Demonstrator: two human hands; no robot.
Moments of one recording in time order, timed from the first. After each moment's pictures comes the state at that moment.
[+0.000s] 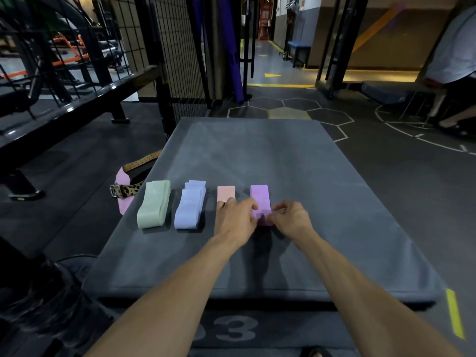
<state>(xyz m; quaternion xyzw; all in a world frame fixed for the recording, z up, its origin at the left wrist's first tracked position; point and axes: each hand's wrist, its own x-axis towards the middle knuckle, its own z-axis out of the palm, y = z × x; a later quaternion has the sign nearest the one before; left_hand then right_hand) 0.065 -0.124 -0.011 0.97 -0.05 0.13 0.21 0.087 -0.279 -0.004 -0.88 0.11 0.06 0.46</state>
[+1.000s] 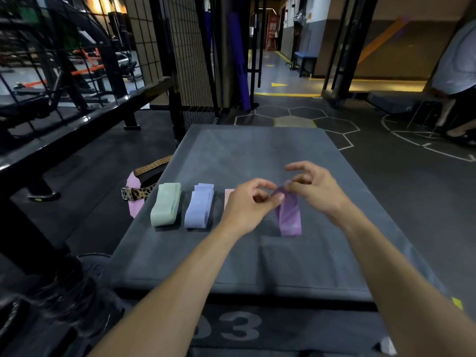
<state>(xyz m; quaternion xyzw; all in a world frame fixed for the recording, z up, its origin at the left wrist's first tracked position) 0.025 -0.133 0.066 0.79 -0.06 0.10 0.60 0.058 -0.311 0.107 -0.82 -0.12 0.00 0.55</state>
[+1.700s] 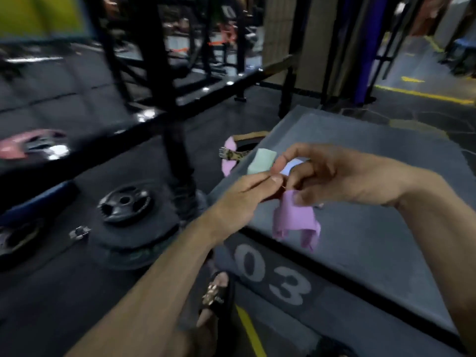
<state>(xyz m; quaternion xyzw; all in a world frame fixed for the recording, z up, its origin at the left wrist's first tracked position) -0.194 -0.056 0.135 0.72 0.05 0.12 0.68 -0.067 -0.213 0.213 -0.68 -0.51 0.37 0.37</state>
